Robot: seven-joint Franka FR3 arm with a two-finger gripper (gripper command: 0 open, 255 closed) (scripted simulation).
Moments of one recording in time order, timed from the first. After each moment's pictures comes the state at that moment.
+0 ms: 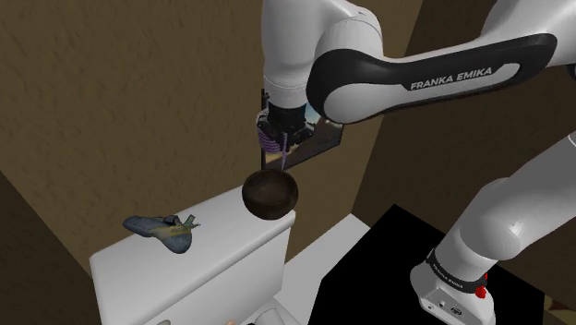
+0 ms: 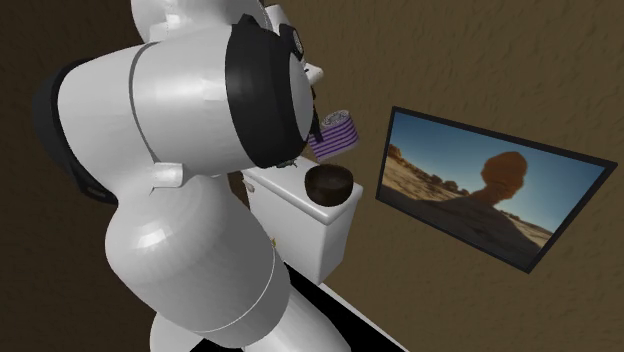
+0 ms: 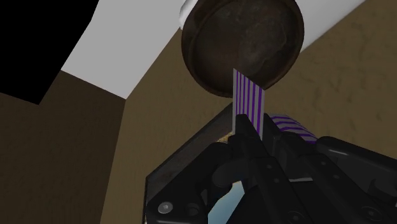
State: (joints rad) arm -0.06 -0.26 0.69 -2.03 -0.22 1.87 1.61
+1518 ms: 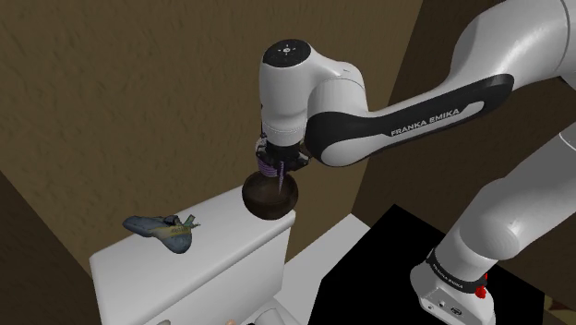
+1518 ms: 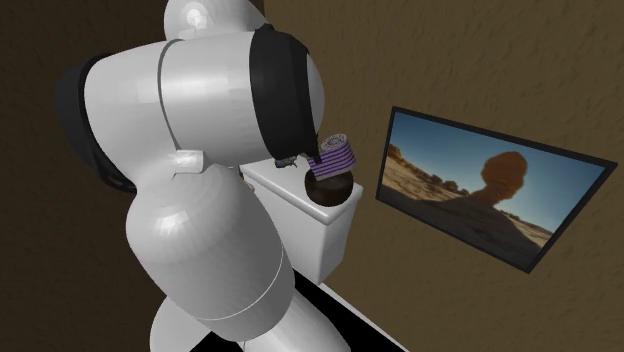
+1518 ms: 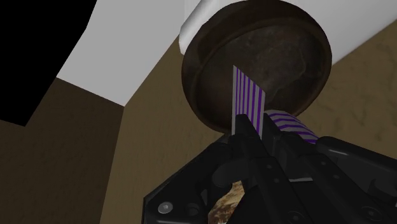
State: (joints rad) arm -0.06 -0.21 0.72 -2.18 -0.28 2.04 1.70
